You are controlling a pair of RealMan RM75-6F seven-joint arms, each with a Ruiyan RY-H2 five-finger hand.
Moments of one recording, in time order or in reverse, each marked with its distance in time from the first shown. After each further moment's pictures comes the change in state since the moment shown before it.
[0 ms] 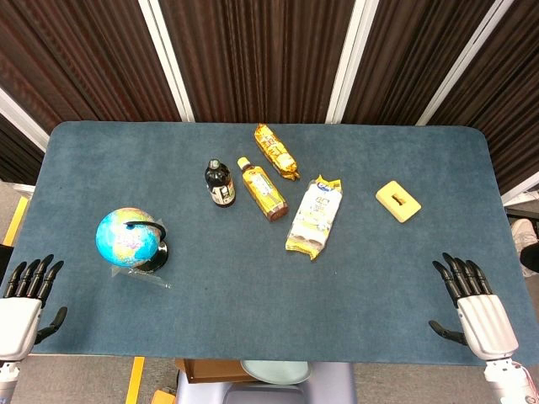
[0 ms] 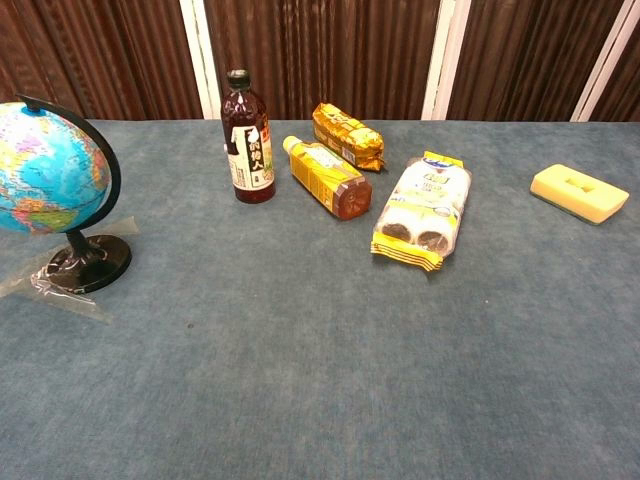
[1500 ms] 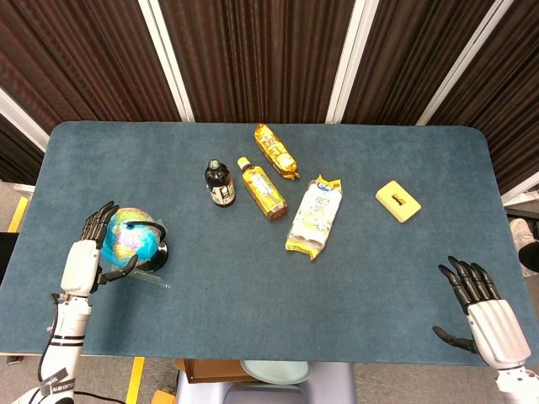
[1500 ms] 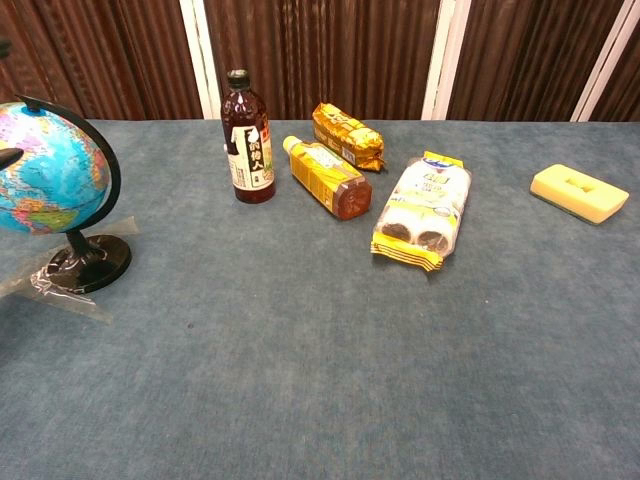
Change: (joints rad) left arm -0.265 -0.214 -0.210 -0.086 -0.201 -0.196 -0.293; right arm -0.018 0.054 -0.025 0.005 -0.074 0.061 0.130
